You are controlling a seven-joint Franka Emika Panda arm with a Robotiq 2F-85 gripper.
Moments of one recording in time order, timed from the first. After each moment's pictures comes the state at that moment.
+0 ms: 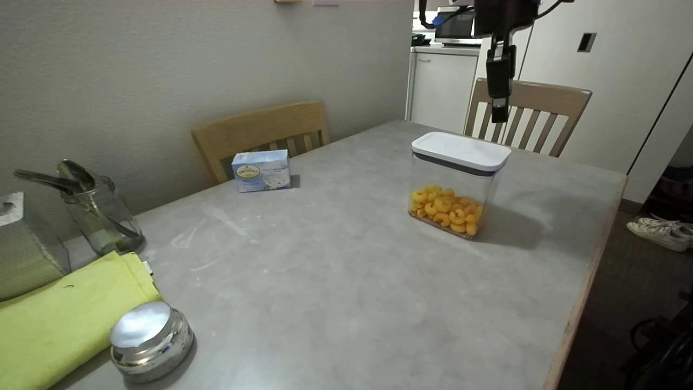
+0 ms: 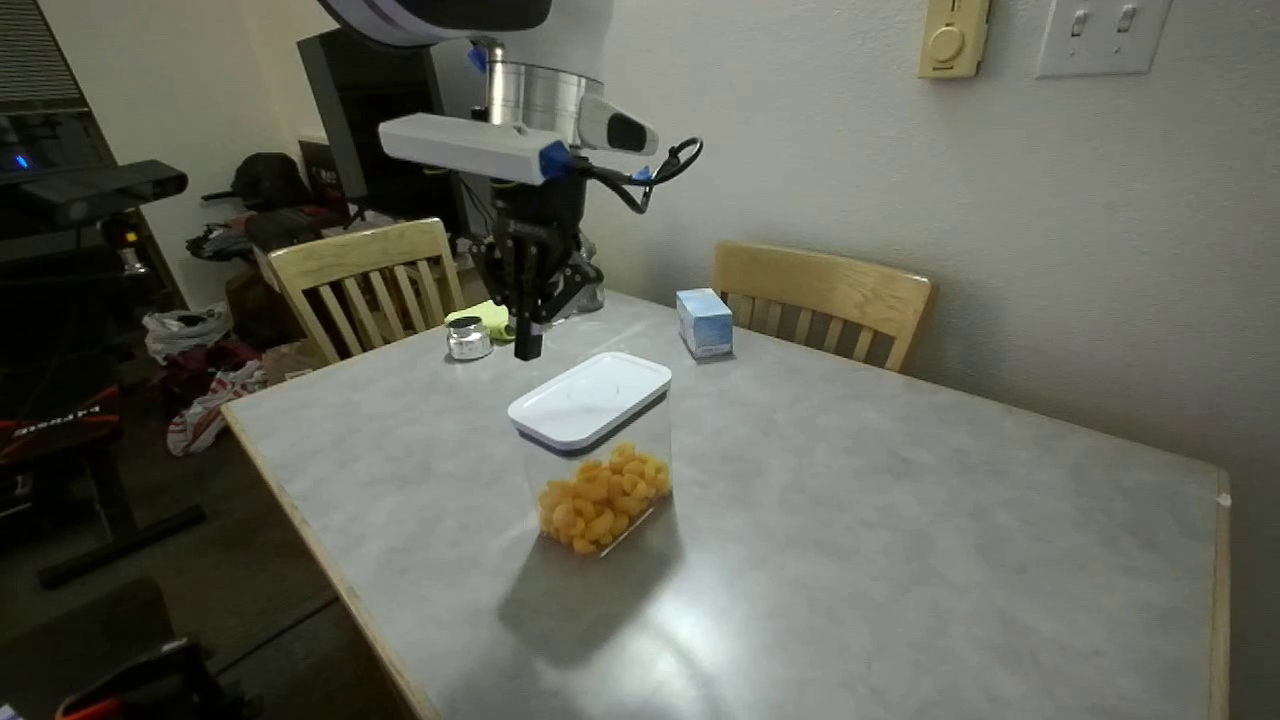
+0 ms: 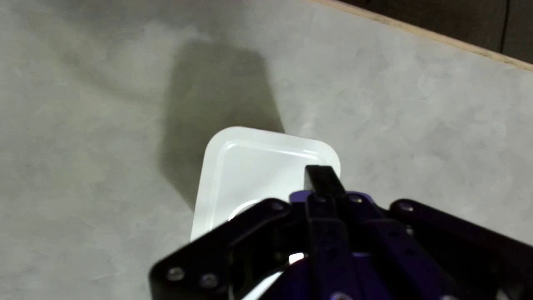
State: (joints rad) arm -0.05 0.14 -0.07 -2.03 0.04 1.95 -0.41
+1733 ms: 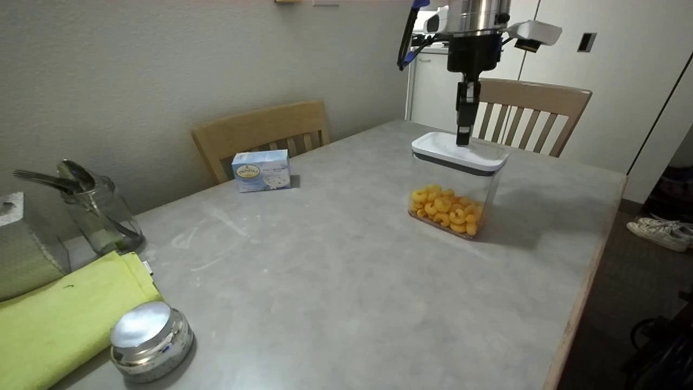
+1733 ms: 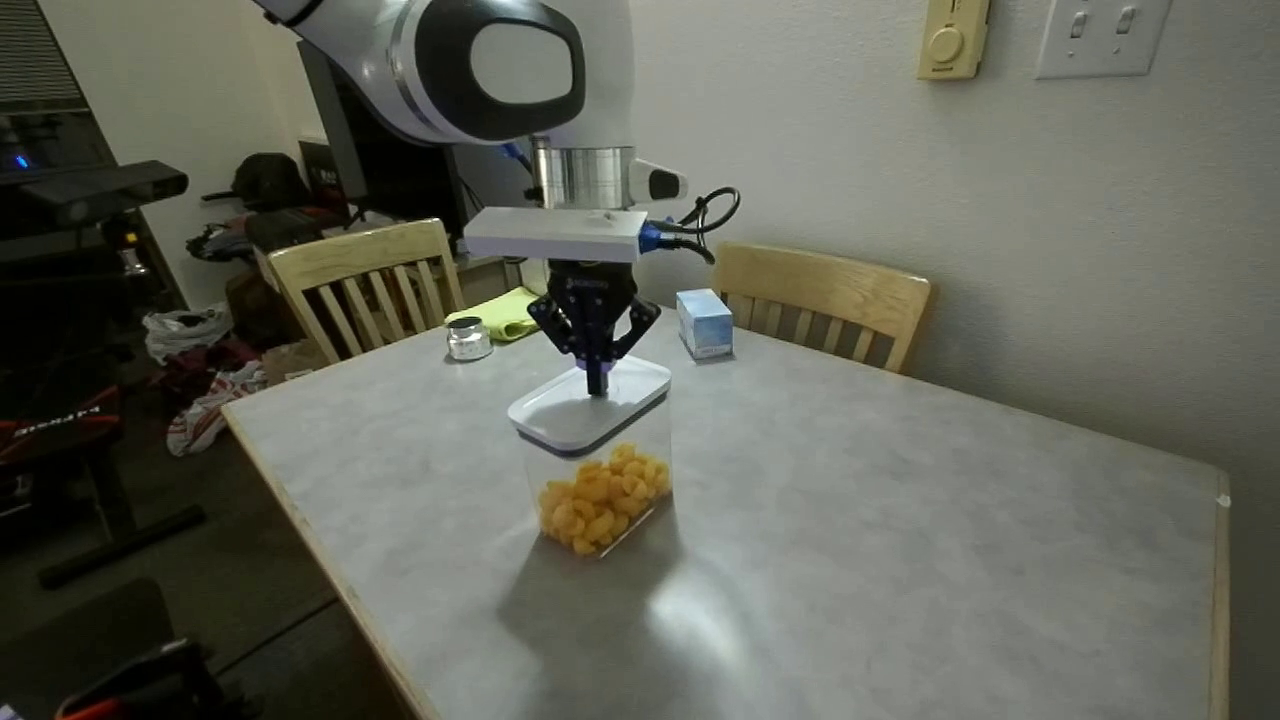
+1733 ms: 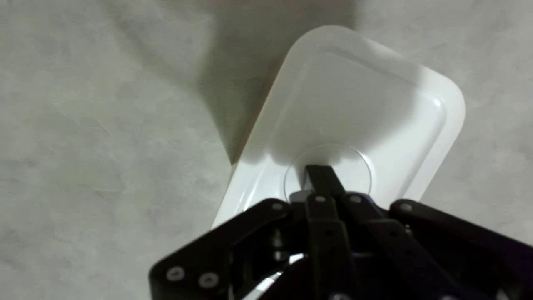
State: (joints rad) arm -0.07 0.27 -0.05 -2.03 -0.01 2.24 -0.61
